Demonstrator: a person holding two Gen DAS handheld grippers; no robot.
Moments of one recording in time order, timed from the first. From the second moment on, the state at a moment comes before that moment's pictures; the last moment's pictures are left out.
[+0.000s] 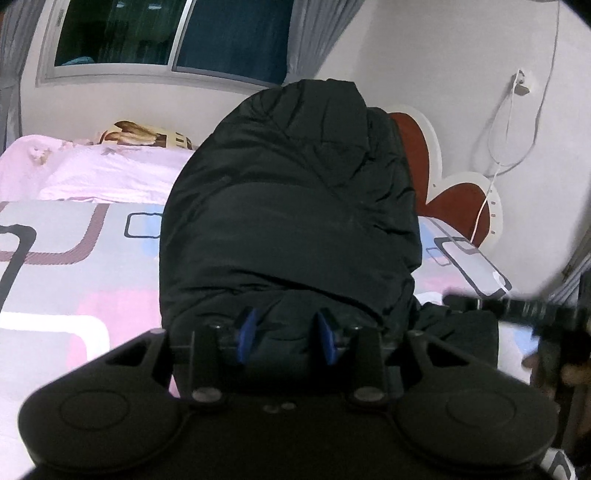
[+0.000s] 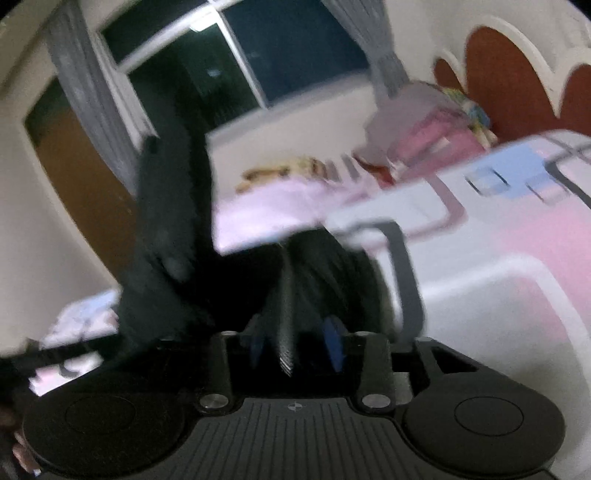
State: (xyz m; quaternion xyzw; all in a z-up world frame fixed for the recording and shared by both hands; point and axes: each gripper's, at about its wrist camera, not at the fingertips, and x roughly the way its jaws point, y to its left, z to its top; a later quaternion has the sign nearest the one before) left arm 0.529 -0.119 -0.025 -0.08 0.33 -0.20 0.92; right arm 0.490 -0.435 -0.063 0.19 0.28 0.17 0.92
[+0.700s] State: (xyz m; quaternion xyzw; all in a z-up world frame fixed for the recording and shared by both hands) left arm 0.571 -0.096 0.009 -0.06 0.30 -0.16 0.94; right arm 0.556 -0.371 -0.048 0.10 0.30 0.20 0.93
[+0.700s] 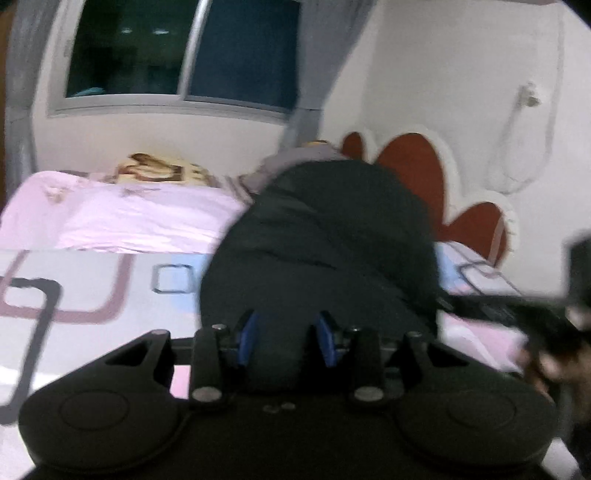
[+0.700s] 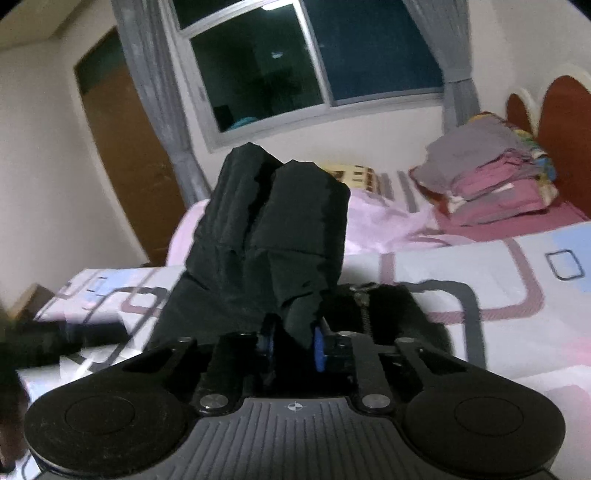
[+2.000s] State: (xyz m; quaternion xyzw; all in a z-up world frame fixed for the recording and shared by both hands) left arm 0.625 -0.226 -0.074 0.05 0.38 -0.25 0.89; right arm 0.574 -0.437 -0.074 0.09 0.32 0.10 0.94
